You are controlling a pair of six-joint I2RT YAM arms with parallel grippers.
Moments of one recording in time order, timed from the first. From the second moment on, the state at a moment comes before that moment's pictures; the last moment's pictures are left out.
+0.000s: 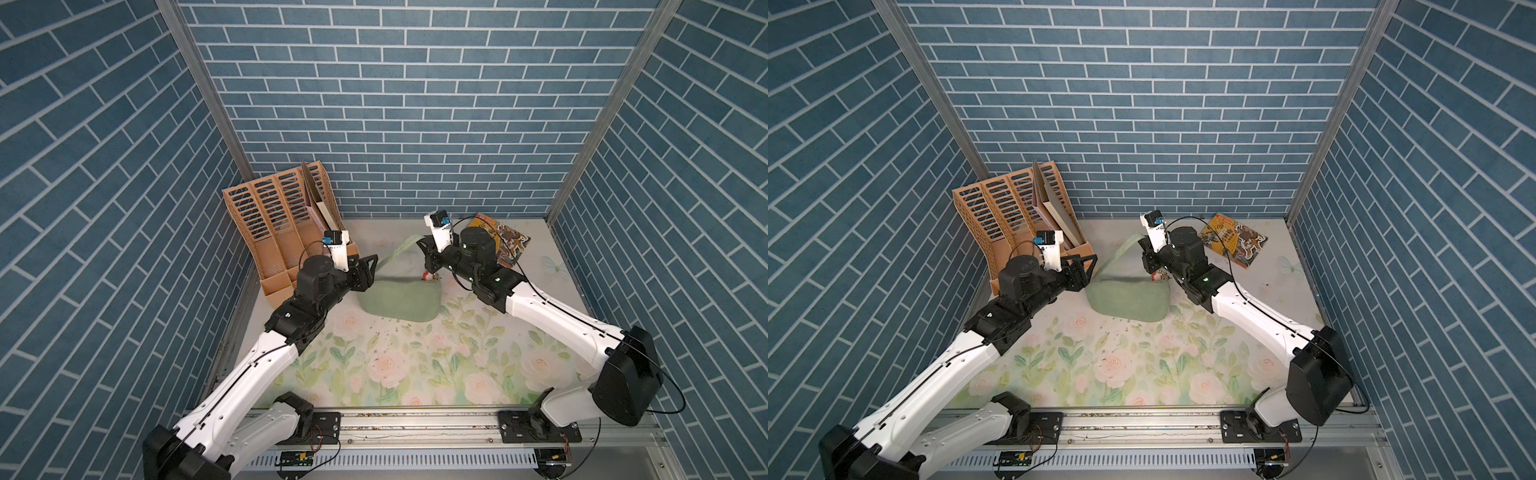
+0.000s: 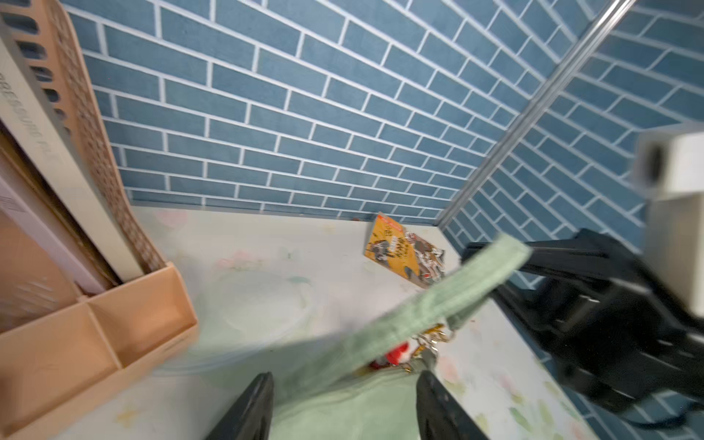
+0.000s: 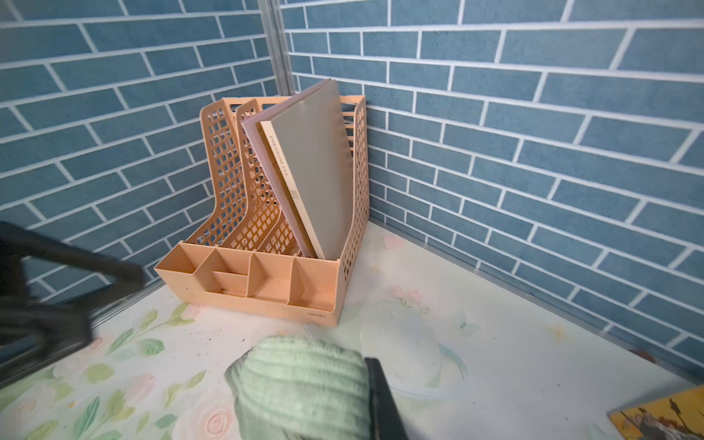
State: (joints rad) left arm -0.49 0.94 0.83 -0.09 0.08 -0.45; right arm 0.75 1.46 1.19 0.04 -0.06 0.07
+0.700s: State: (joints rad) left arm -0.84 1.29 0.76 0.36 -0.03 -0.38; right arm 0.84 1.37 1.20 -0.08 0.04 0.39
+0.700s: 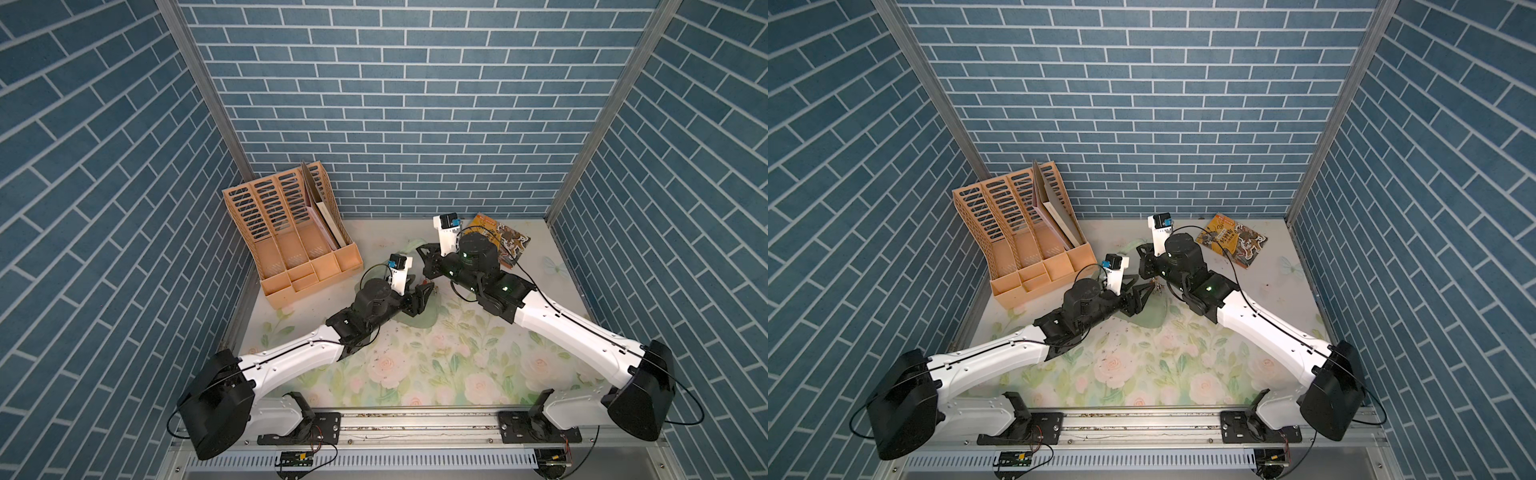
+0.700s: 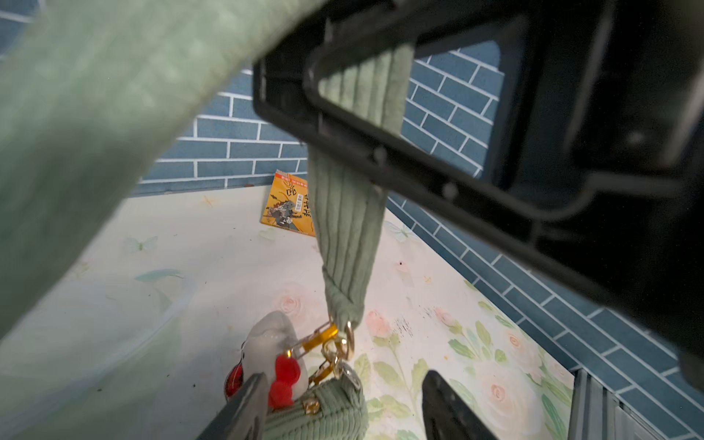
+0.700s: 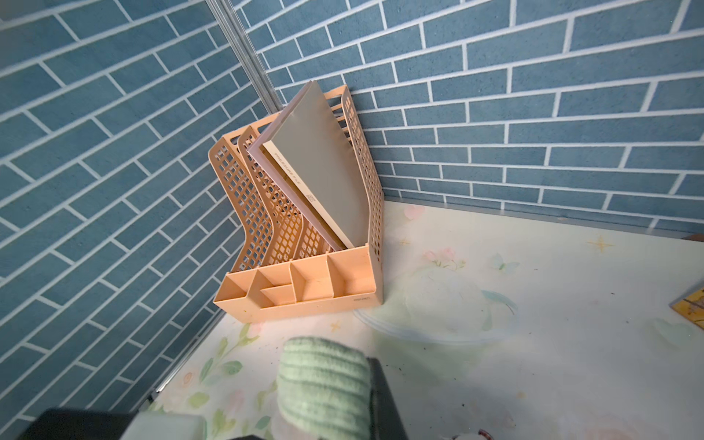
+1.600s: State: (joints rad) left arm -0.80 1.33 0.81 0.35 0.08 -0.36; right arm 0.87 1.36 1.20 -0.08 0.05 0.44
